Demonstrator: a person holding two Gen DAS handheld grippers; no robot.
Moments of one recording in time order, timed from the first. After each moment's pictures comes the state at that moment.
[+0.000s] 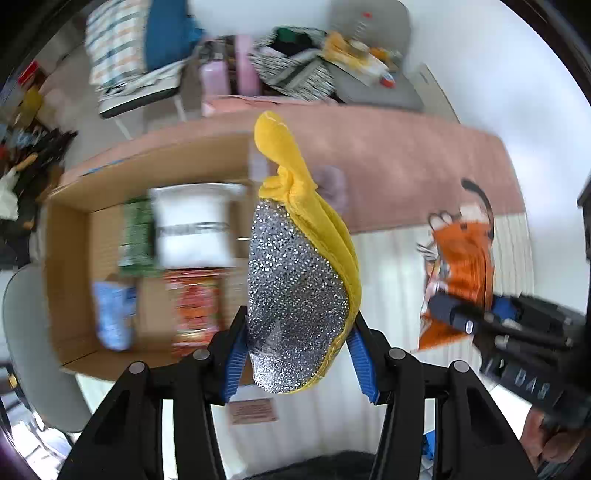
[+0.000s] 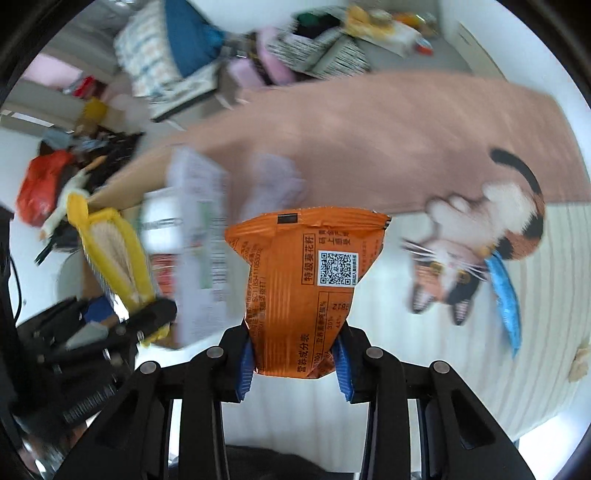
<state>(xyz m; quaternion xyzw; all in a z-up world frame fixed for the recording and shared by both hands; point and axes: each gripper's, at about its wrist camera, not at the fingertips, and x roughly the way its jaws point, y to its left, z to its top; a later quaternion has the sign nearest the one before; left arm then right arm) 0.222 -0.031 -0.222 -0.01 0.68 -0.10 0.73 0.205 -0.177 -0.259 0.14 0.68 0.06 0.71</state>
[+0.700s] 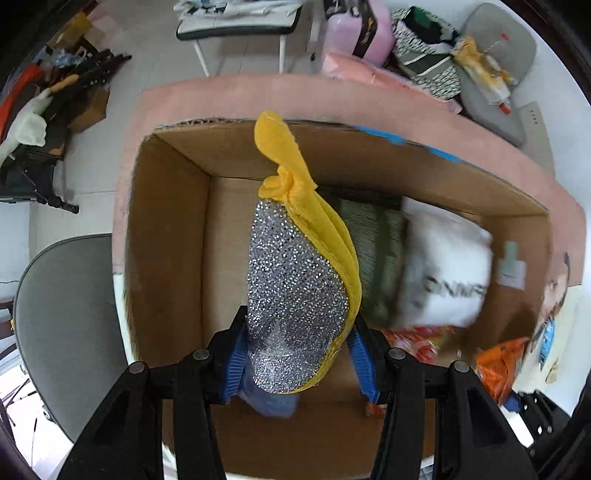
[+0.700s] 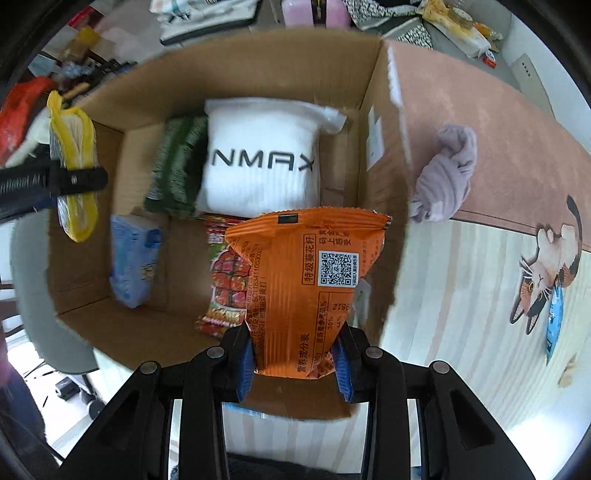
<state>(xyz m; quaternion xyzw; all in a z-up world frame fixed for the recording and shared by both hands) 0.349 0.193 -0.339 -0.04 0.75 0.00 0.65 0.246 0.025 -0.347 0.02 0.76 0.04 0.65</state>
